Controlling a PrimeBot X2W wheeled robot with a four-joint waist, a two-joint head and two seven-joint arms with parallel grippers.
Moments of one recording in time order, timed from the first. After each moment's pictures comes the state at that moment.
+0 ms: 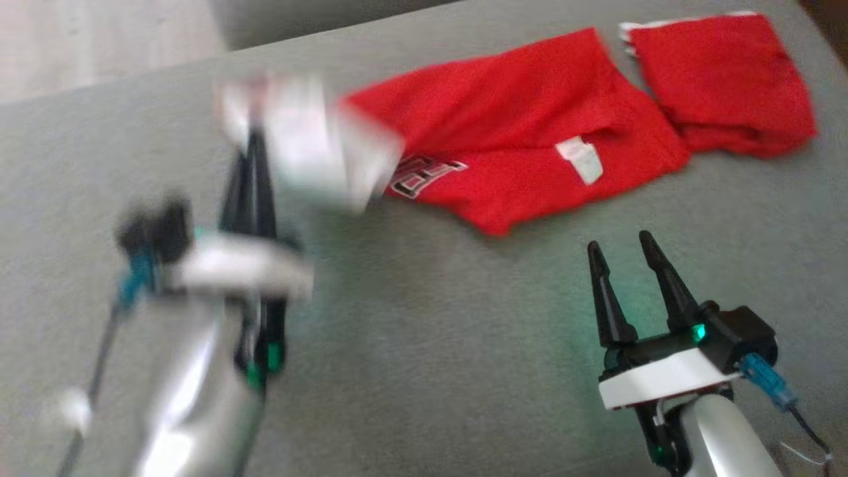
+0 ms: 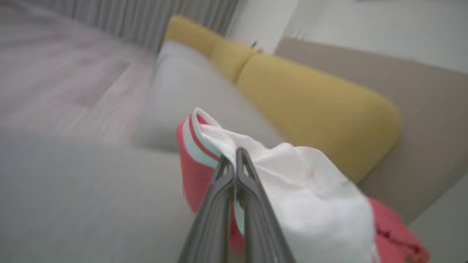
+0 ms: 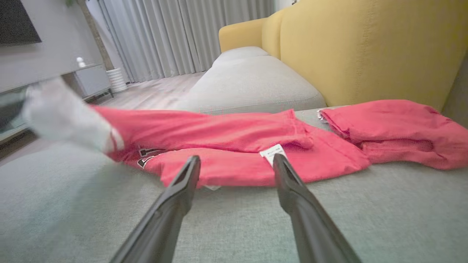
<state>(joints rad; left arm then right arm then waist) -0.51 0.12 -0.37 0.41 -0.67 -0.02 -0.23 -0.09 -0.05 0.17 0.21 0.17 0.12 -0.26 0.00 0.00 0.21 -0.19</state>
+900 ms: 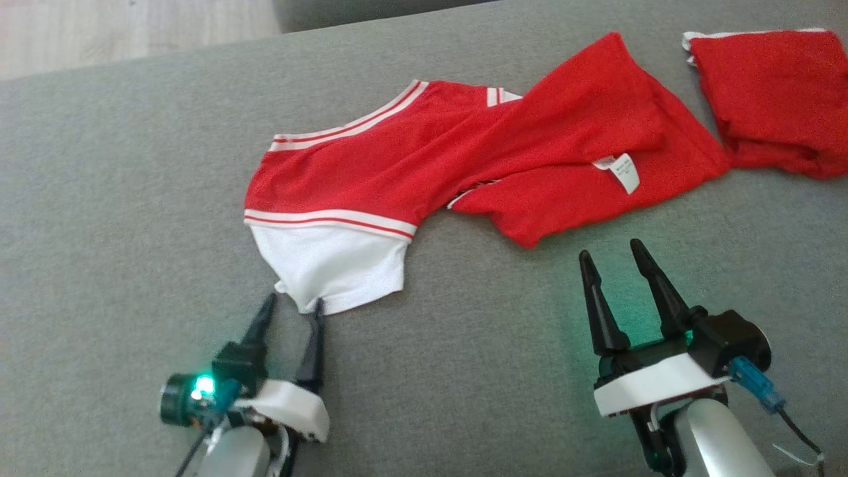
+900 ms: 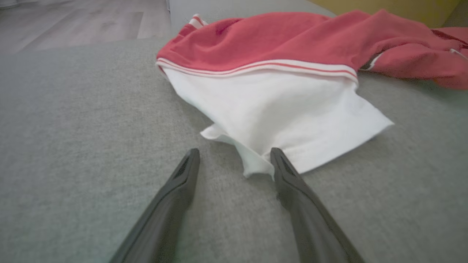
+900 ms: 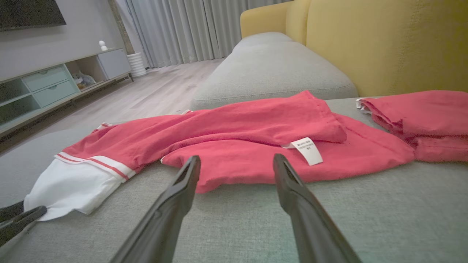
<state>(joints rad) -0.24 0.08 -0.33 0.61 -0.23 0.02 -0.25 -0.08 -0.05 0.18 0.24 0.14 0.12 -0.26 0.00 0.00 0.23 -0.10</state>
